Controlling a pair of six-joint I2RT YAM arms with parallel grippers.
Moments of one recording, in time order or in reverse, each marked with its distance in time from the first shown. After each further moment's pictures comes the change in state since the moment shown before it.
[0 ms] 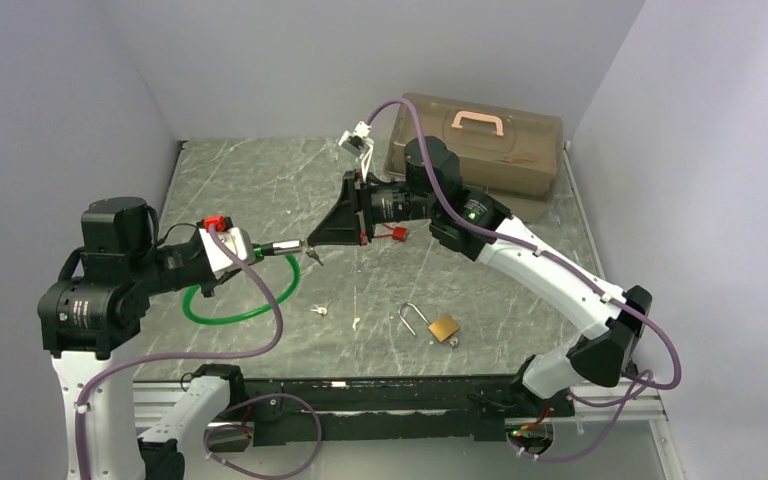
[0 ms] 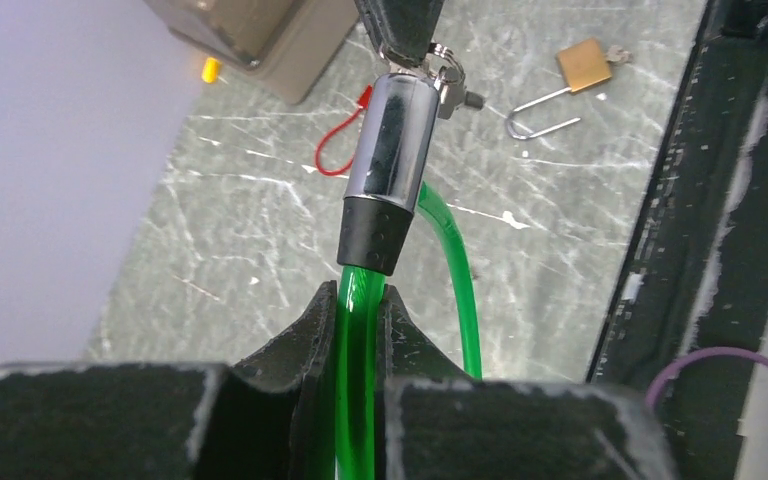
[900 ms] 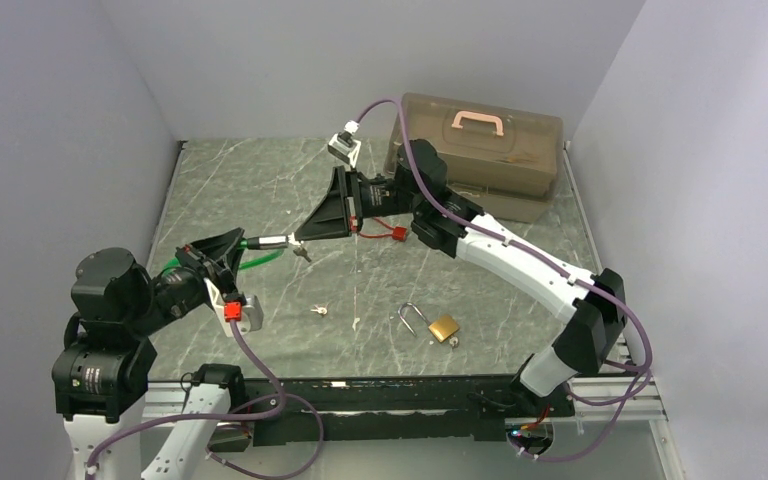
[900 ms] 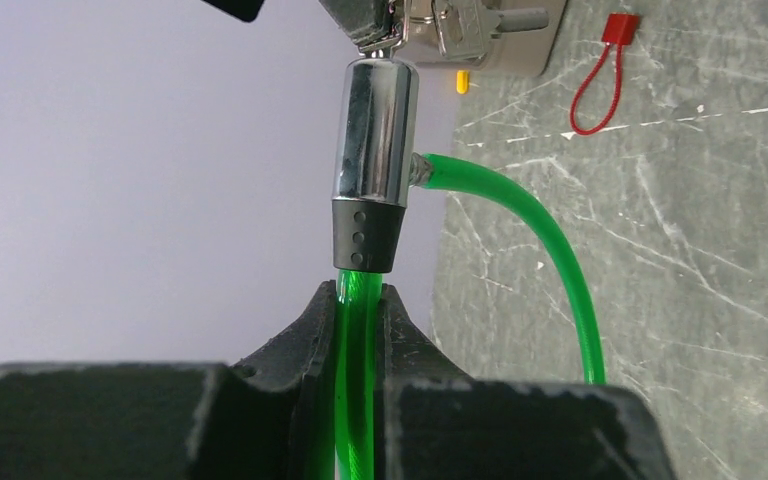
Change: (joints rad) left arm -0.024 -0.298 -0.303 0.381 -0.159 0.460; right arm -0.035 0.094 -0.095 0.380 -0.147 0.609
